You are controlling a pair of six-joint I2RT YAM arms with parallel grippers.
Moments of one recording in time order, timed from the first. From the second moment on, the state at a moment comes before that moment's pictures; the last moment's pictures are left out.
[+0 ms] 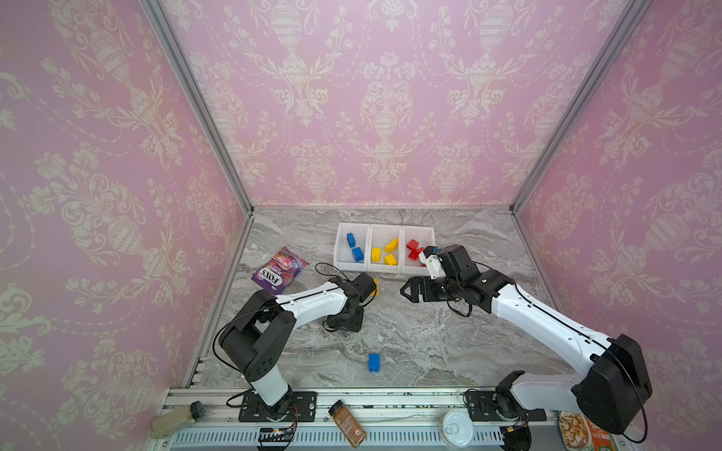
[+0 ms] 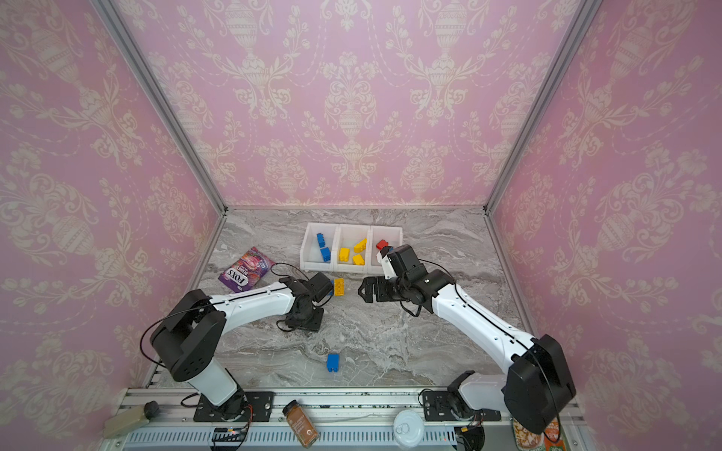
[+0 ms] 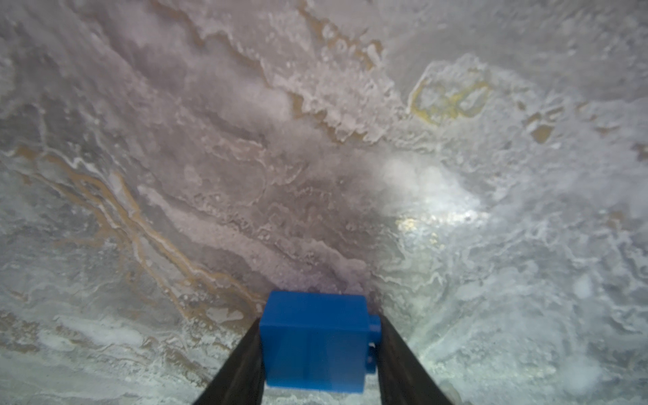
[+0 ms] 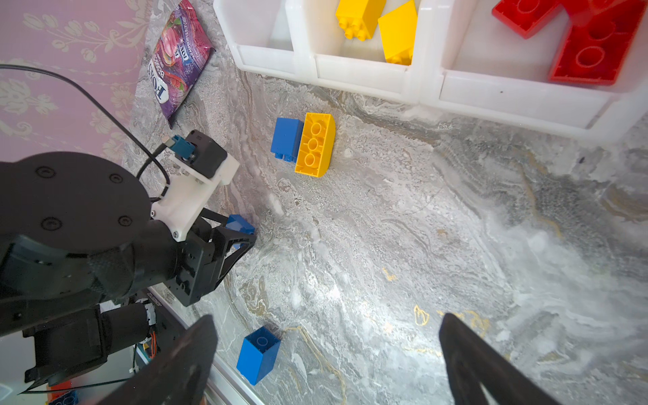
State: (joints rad) left arm -0.70 1.67 0.96 -0.81 -0.09 -0.59; right arm 0.55 1.30 0.98 -0.57 -0.26 0.47
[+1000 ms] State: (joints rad) left arm -0.65 1.68 1.36 -0.90 -0.16 -0.49; right arm 0.52 1.21 0.94 -0.57 -0.26 0.48
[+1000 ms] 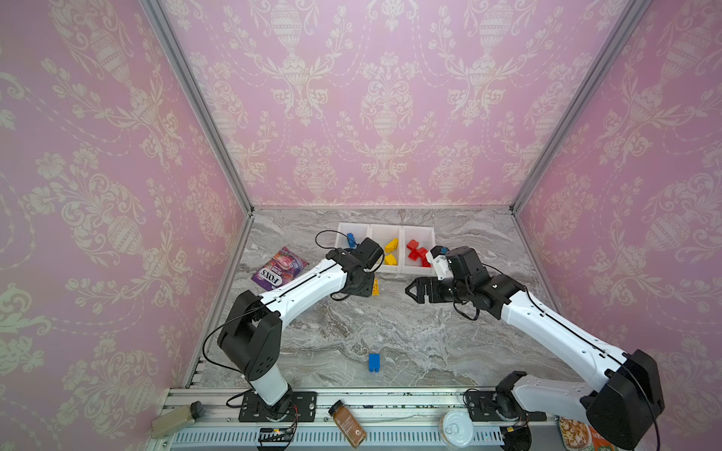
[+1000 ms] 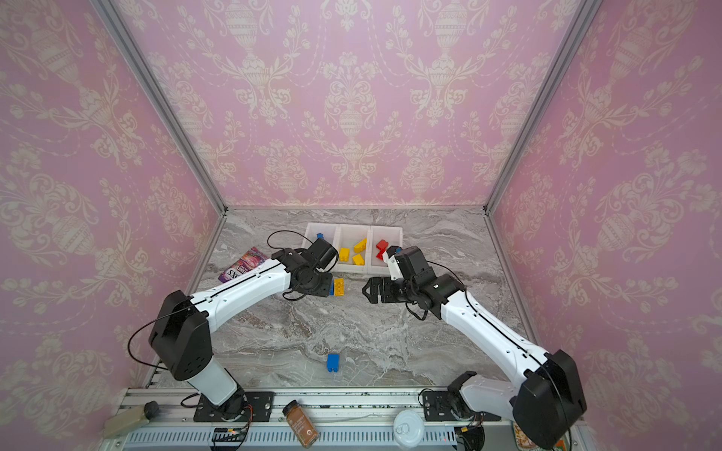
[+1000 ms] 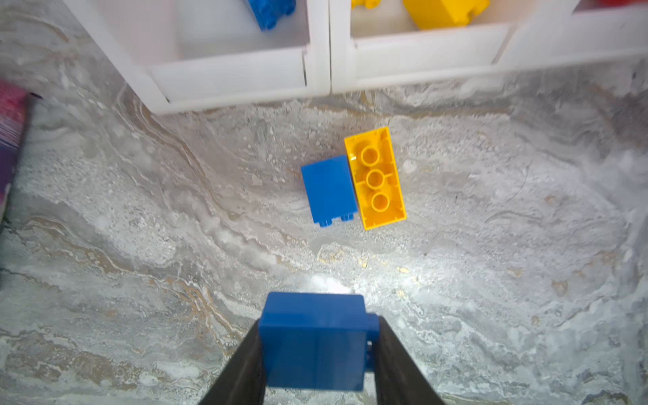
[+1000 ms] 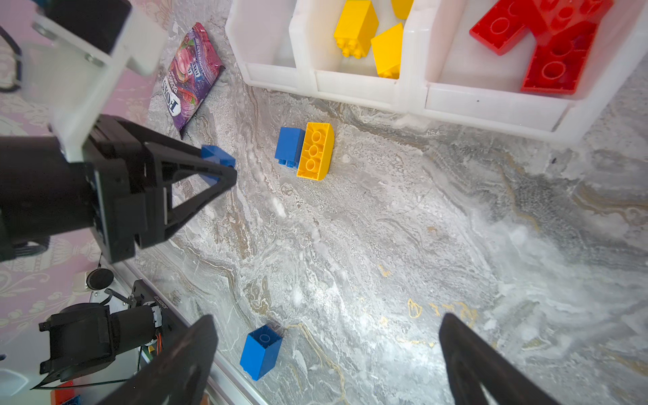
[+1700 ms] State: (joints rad) left arm -0.44 2.08 1.74 -0.79 -0.23 -0.35; right arm 0.52 1.15 0.92 -0.57 -0.26 0.51
